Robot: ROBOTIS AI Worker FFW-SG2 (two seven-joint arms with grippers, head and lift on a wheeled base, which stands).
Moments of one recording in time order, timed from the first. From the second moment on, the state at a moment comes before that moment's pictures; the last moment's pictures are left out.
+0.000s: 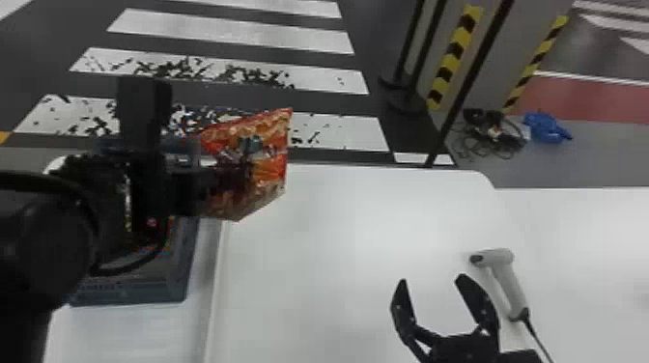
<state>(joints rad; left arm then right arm) -0.15 0.00 -0.12 -2.17 0.17 1.32 -0.24 0.64 0.00 -0.10 -1.82 0.01 -0.37 0.09</state>
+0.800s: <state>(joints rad) -0.08 0.00 -0.46 -1.80 0.18 0.94 -0.14 0.61 0.00 -0.10 -1.82 -0.01 -0.37 0.08</state>
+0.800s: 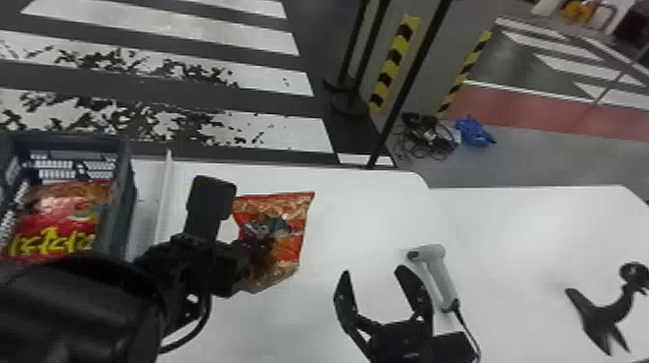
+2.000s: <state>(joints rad) 0.07 0.00 -0.45 -1.94 0.12 0.56 -0.14 0.63 0.00 -0.09 -1.86 0.00 -0.32 0.07</state>
